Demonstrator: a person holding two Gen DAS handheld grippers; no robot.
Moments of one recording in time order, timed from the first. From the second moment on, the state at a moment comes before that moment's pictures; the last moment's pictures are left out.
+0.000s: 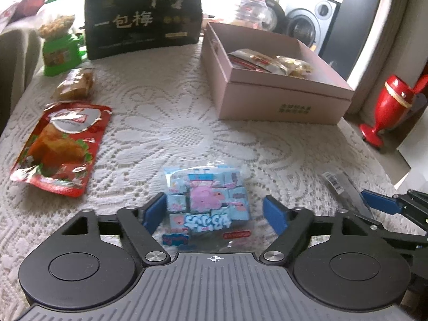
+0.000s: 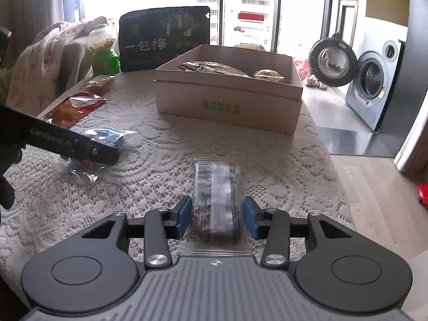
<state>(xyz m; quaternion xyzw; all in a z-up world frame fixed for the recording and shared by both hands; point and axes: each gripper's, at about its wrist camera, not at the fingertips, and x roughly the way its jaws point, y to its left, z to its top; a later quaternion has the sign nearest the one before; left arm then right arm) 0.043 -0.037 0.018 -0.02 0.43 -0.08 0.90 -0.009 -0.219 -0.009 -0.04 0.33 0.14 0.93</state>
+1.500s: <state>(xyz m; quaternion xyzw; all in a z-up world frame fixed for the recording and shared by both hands) 0.198 -0.116 0.097 -0.09 0.33 -0.22 0.91 0.138 -0.314 0.156 0.04 0.25 0.10 0.96</state>
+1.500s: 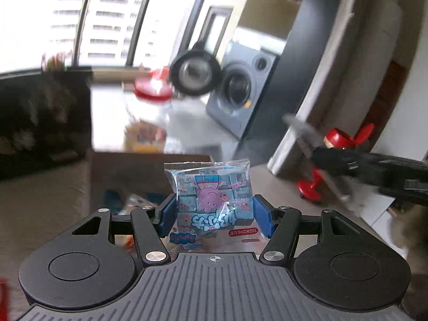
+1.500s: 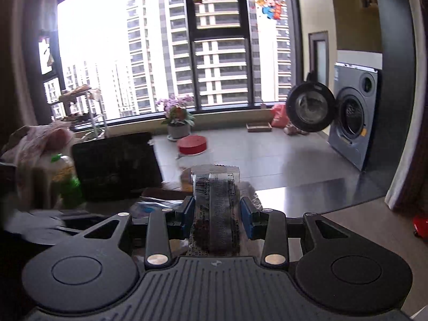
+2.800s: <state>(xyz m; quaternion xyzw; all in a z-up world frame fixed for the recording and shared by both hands) 0.036 0.193 0.042 -0.17 0.33 0.03 0.93 0.225 0.030 0.065 0.04 0.45 0.27 0.85</state>
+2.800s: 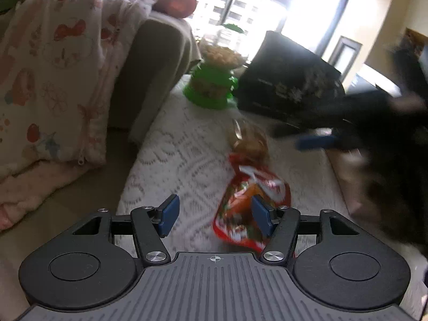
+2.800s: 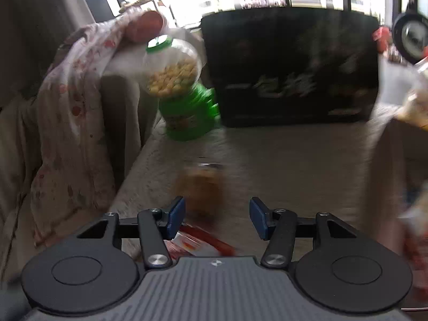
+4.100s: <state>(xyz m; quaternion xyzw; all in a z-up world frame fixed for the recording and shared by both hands) 0.093 0.167 0.024 -0.18 0.36 -0.05 0.91 0.116 -0.074 0.023 0.03 0.39 0.28 0.88</state>
